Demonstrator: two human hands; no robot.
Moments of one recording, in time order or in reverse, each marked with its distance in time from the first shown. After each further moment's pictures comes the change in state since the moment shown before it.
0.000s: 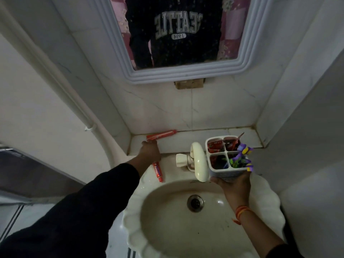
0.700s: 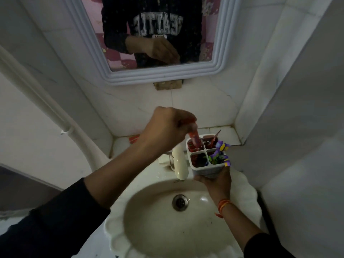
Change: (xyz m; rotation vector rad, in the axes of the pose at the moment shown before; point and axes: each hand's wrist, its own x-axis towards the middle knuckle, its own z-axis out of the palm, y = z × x) left_hand -0.159 0.110 -0.125 -0.434 0.473 0.699; right_hand 0.006 0.000 -0.006 0.029 -0.036 0.050
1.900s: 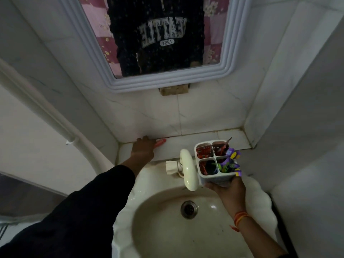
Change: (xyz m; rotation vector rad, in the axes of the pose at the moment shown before) left_hand 0.015 -0.213 0.087 0.524 -0.406 -0.438; right_hand -0.005 -0.002 -0.004 -0.049 -0.018 0.002
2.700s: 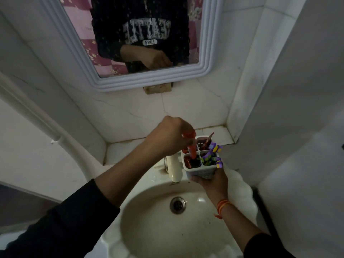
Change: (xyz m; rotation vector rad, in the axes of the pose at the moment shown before) left_hand -0.115 0.135 -0.129 -0.365 0.145 0.462; right_hand -0.006 -0.017 -0.008 0.093 -0.017 -0.006
